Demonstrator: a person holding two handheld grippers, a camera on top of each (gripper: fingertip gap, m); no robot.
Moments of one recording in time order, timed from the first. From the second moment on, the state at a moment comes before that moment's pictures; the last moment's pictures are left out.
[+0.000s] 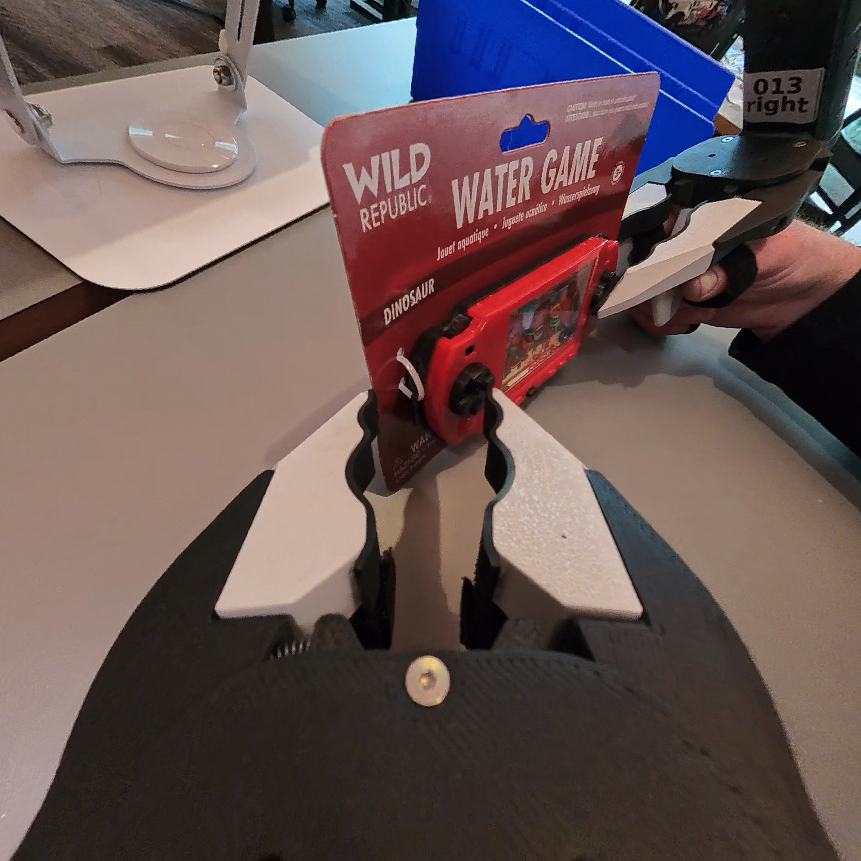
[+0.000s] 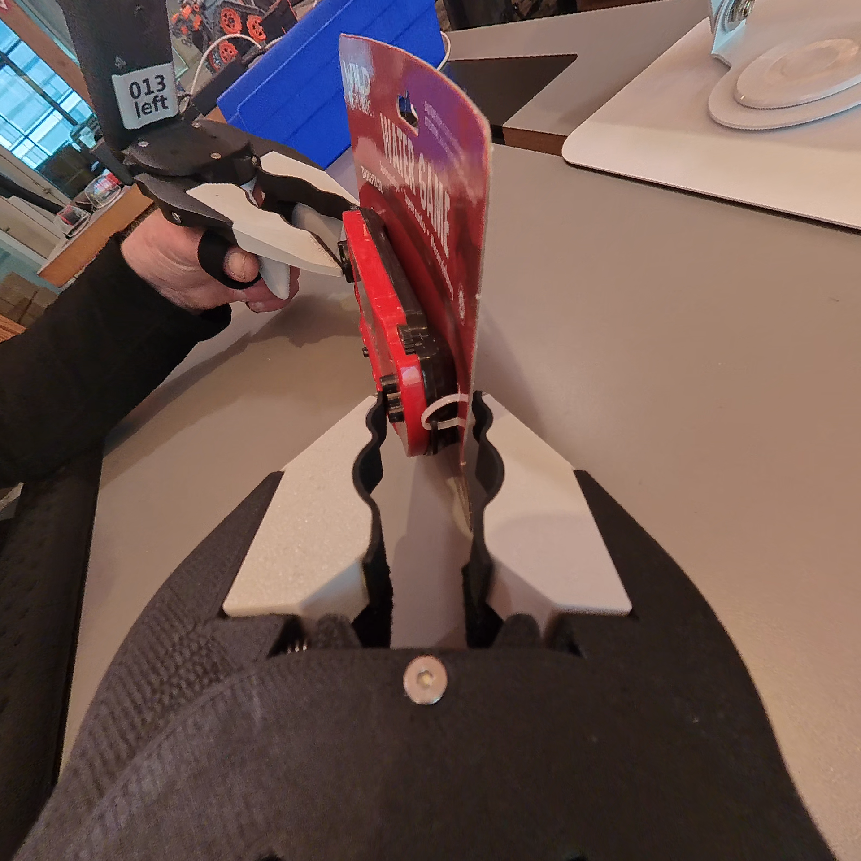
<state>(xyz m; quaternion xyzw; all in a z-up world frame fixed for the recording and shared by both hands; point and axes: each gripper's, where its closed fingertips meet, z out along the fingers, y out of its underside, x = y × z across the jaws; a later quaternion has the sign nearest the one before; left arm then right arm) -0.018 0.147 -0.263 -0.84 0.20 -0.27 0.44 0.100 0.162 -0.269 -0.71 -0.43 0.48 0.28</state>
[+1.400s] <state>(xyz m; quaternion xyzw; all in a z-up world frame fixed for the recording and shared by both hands) -0.010 0.148 -0.260 -0.82 0.19 -0.24 0.48 0.104 0.173 -0.260 -0.72 -0.42 0.46 0.31</state>
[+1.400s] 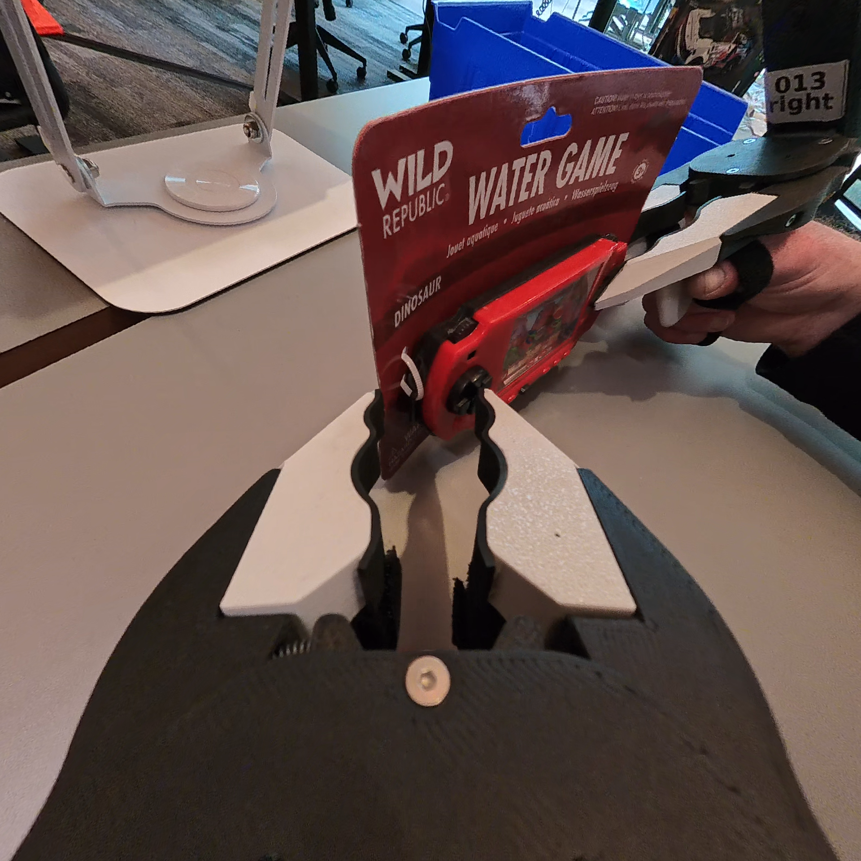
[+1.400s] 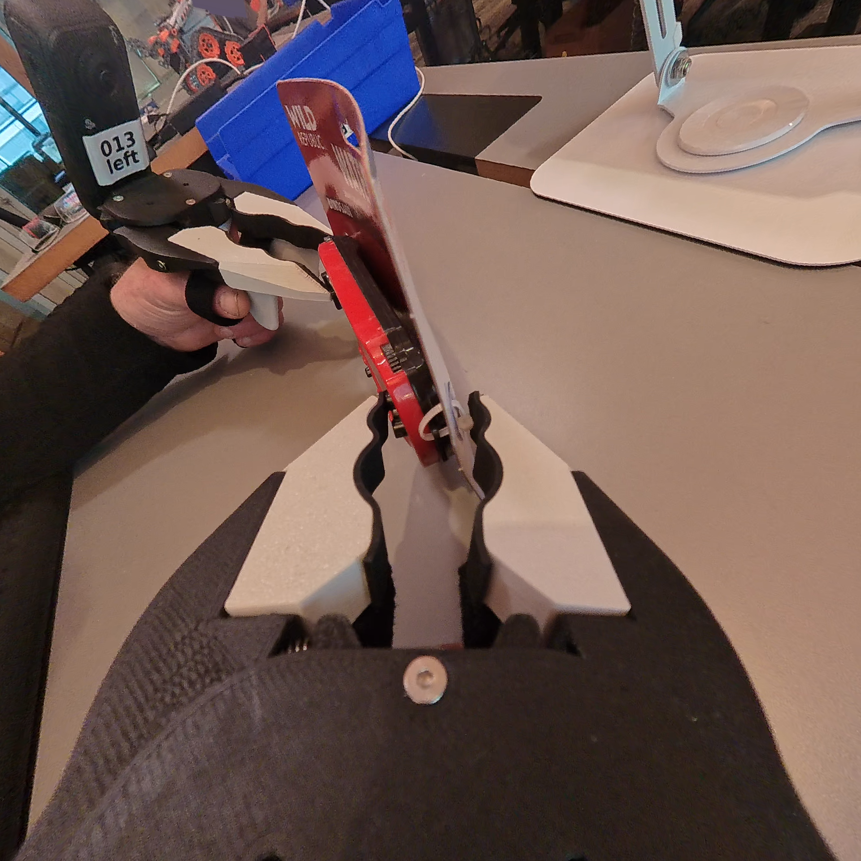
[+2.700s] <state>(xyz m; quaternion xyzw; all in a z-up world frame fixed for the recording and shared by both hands) -0.010 0.147 -0.260 -0.81 0.18 -0.26 0.49 0.100 0.171 -0.248 -0.70 -0.44 0.46 0.33</state>
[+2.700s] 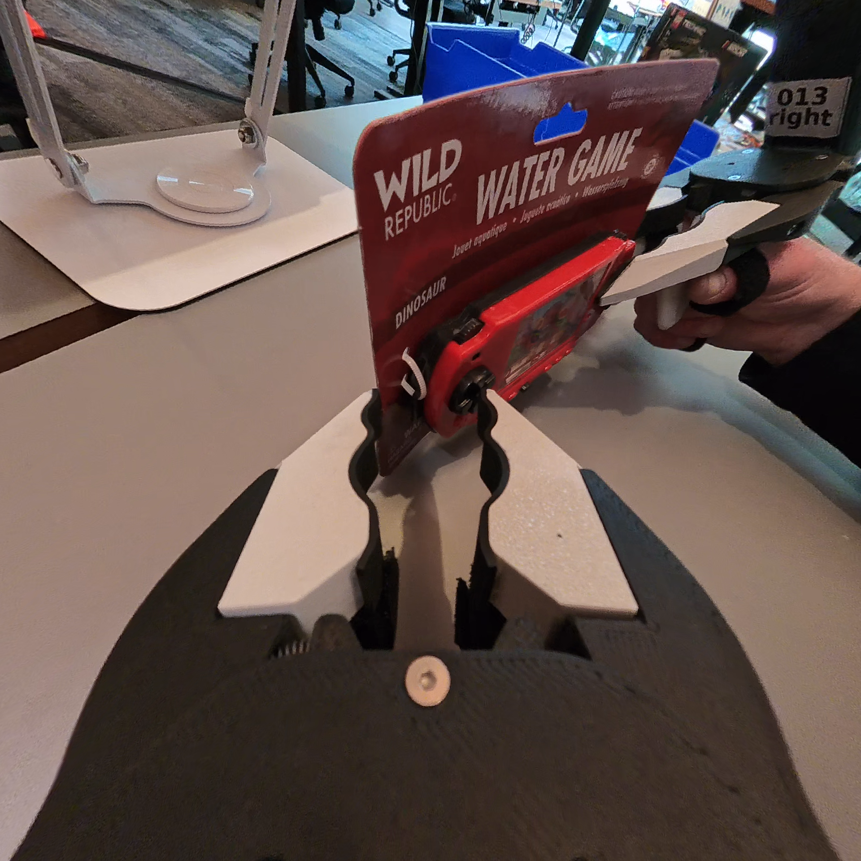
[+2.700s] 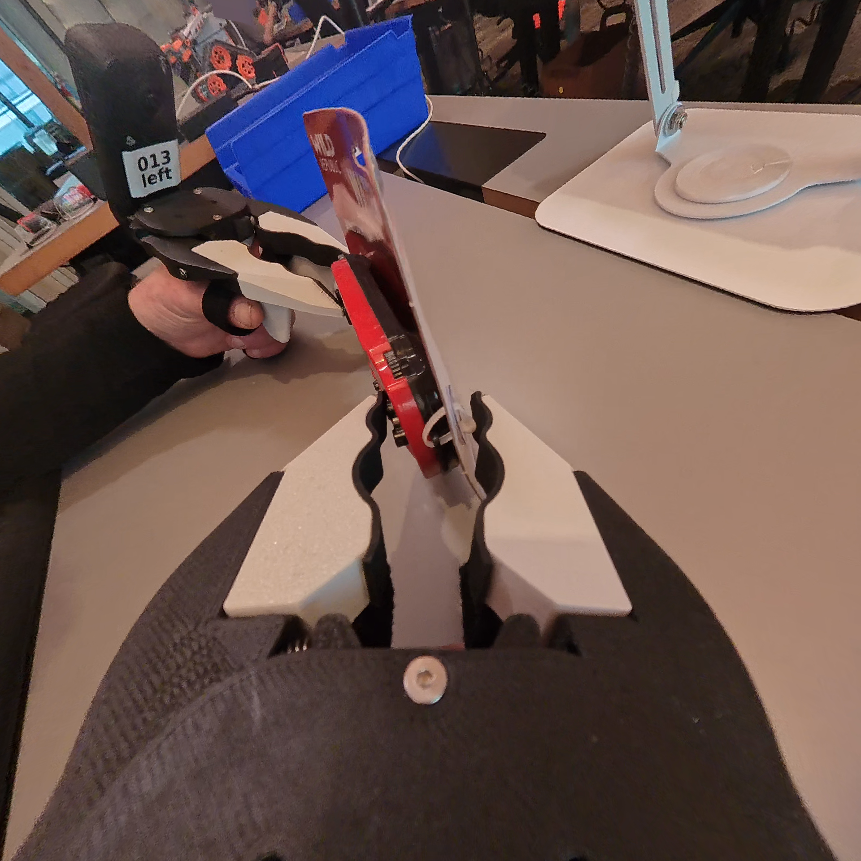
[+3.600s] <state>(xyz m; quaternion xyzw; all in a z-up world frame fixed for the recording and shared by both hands) -0.001 0.146 -0.261 -0.81 0.19 -0.26 0.48 0.104 0.168 -0.252 -0.71 -0.44 0.45 0.32</state>
